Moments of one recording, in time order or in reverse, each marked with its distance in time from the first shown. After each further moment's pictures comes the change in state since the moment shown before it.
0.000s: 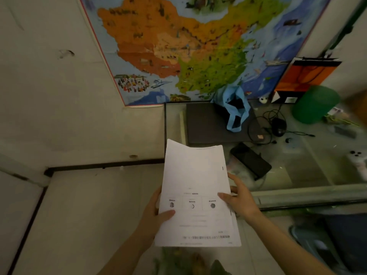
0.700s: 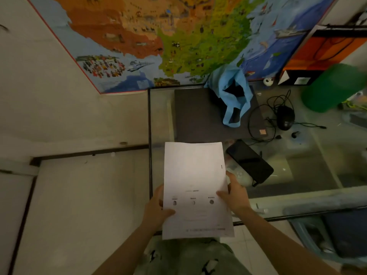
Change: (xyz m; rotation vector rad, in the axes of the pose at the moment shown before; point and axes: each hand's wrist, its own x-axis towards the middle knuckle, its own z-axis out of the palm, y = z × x) left_hand 0.117 -0.015 0.028 0.460 0.021 -0.105; right_hand 0.104 0.016 -0.010 -0.324 0.046 0.180
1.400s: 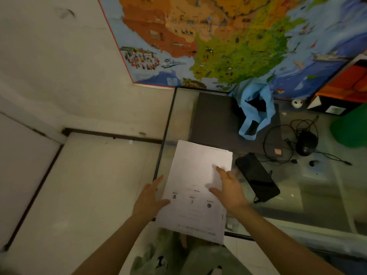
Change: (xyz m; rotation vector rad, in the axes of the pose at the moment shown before) left_hand -0.030 0.020 0.009 0.206 0.244 -0.123; right_hand 0.010 -0.026 -0.020 -0.440 -0.121 -0.407
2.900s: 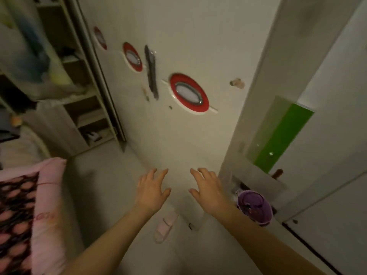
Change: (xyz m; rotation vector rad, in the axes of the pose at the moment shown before) left_hand -0.698 -0.485 -0.014 -0.519 1.372 -1.591; right_hand -0.675 -0.412 0.544 -0.861 -0.954 -2.367
